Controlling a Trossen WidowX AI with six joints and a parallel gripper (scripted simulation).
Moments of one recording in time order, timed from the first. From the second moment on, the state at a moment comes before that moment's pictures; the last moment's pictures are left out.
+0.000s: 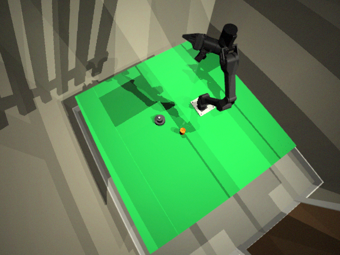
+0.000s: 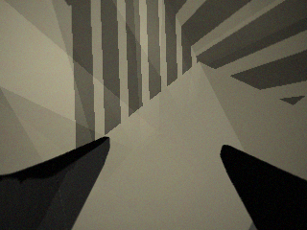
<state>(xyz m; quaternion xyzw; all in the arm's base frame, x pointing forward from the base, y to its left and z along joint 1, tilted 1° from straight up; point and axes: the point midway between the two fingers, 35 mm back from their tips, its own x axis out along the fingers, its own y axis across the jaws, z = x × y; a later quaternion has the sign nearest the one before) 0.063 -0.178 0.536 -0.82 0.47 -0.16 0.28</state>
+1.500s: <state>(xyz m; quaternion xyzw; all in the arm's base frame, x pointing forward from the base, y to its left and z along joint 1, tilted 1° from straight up) 0.293 -0.053 0.258 0.01 0.49 0.04 0.87</state>
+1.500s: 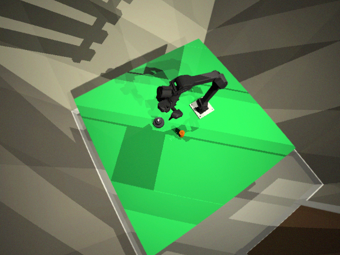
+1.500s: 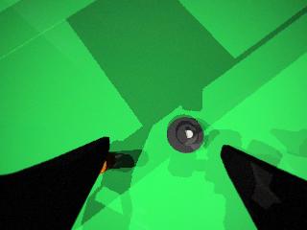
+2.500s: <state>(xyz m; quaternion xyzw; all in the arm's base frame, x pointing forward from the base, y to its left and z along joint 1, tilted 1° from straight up) 0.254 0.073 0.139 0.11 0.68 -0.09 0.72</state>
